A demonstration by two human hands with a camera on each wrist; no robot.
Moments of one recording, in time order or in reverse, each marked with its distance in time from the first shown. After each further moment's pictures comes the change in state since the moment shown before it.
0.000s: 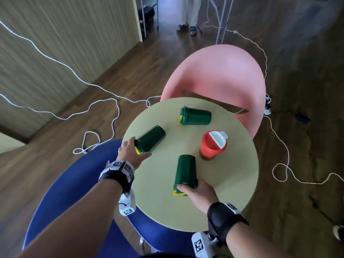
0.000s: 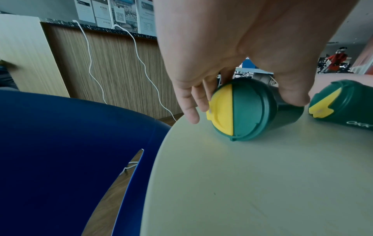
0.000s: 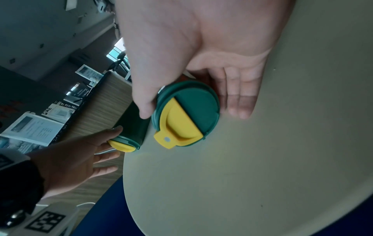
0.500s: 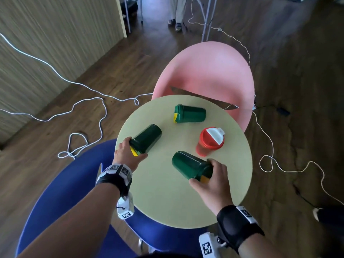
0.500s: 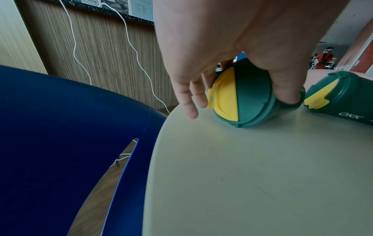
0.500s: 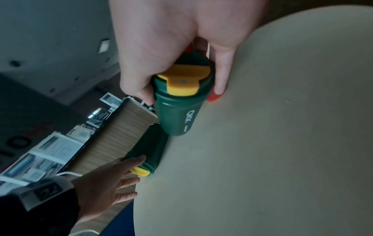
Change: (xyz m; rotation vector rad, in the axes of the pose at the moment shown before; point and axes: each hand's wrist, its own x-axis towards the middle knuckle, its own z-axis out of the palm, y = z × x) left_hand 0.007 -0.012 0.007 -0.089 -0.003 0.052; right_hand -0.028 -0.012 -0.021 0.007 0.403 -0.267
